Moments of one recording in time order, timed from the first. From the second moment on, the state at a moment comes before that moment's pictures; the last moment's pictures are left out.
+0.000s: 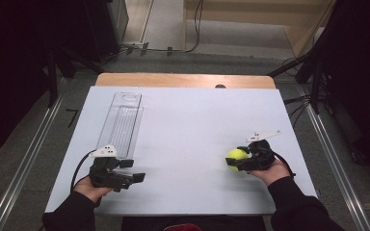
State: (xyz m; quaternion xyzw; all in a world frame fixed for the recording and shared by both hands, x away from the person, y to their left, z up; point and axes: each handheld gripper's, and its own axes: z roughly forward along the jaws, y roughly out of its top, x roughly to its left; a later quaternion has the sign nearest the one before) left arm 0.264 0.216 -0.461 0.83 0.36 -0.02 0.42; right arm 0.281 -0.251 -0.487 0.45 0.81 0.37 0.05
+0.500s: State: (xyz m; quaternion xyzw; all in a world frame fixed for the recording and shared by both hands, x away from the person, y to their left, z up) left arm 0.264 0.216 -0.461 0.83 0.36 -0.03 0.42; right arm 0.283 -0.253 -0.475 0.45 0.80 0.38 0.07
